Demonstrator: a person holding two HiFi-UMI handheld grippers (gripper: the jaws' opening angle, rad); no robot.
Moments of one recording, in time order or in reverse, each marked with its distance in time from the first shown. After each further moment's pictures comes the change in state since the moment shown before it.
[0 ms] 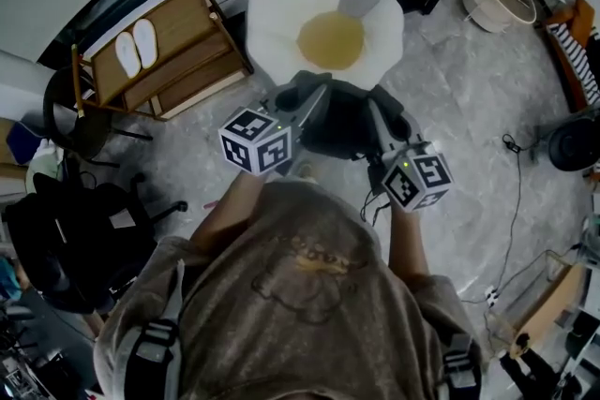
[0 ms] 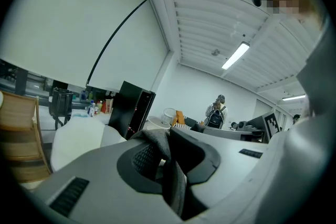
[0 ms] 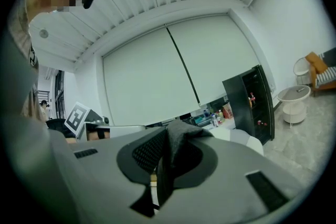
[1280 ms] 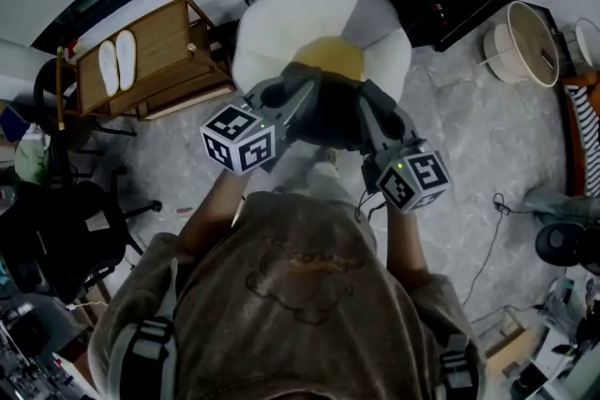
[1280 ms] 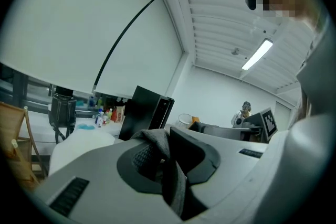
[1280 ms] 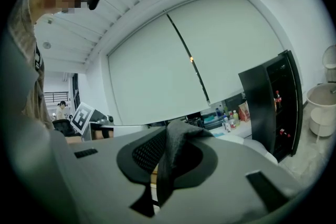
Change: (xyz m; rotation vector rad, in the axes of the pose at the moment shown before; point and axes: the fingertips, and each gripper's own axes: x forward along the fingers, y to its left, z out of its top) left arm 0.185 0.136 0.091 -0.024 -0.045 0.138; right arm 0.183 -0.165 0.087 -0.029 0.095 0.203
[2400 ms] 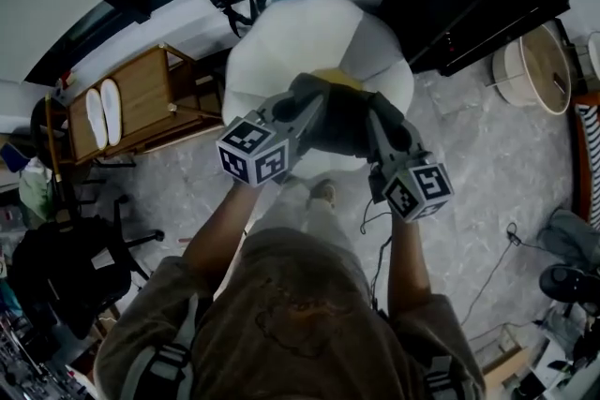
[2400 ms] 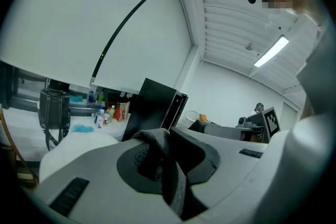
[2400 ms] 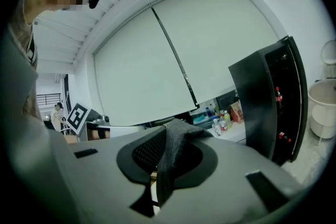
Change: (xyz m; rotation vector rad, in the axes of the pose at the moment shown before) left arm 0.161 0.118 0.020 -0.031 0.052 0.032; right arm 0.121 -0.163 0.019 0.030 0.018 -0.051
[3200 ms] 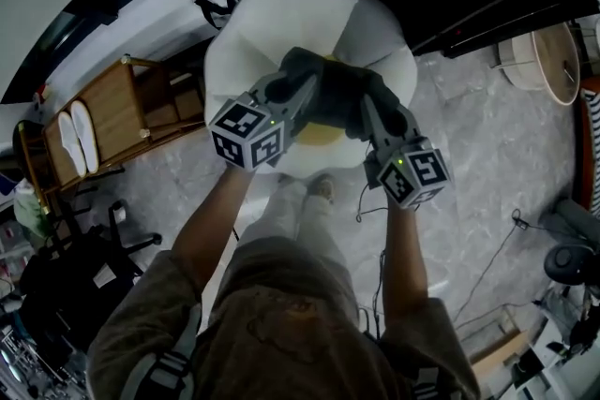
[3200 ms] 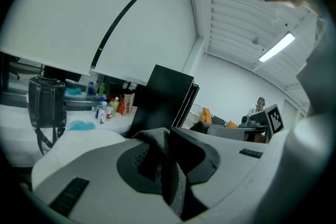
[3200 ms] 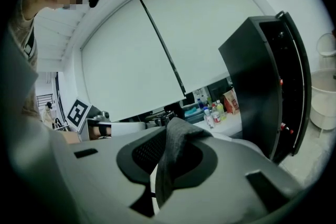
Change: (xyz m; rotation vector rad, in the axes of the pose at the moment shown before) left arm 0.105 0.111 -0.035 0.002 0.075 -0.009; right arm 0.101 -0.098 -0.056 0.046 0.054 -0.056
